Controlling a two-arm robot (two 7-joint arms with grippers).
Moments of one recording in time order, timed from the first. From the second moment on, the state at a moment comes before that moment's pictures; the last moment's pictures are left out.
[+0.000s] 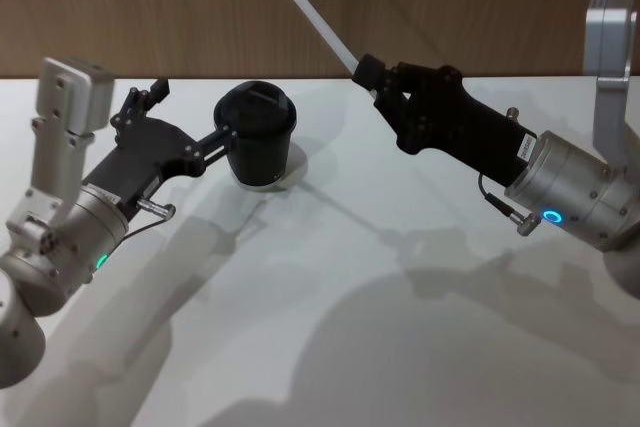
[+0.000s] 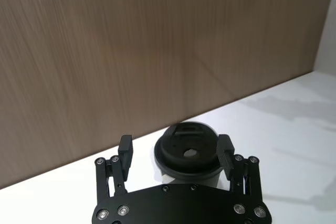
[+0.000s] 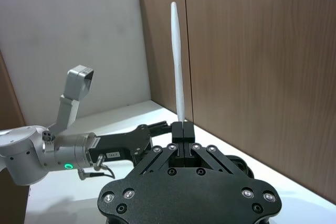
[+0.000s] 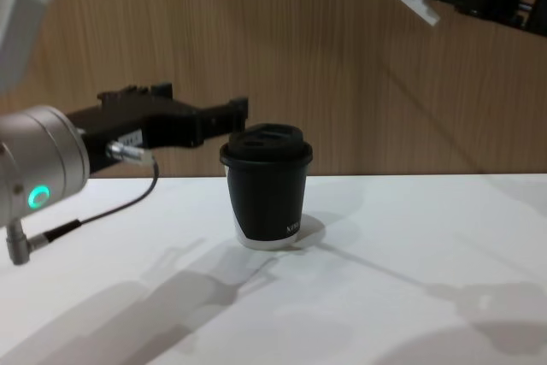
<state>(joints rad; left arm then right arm) -0.22 0.38 0.38 -1.68 -0.35 0.01 -0.12 0.28 0.38 -0.23 -1.65 0.63 0.09 0.80</state>
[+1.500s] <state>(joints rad) -0.27 0.40 0.24 -1.72 -1.02 0.17 -0.63 0.29 0.38 -0.23 -1.64 0.64 0.10 0.81</state>
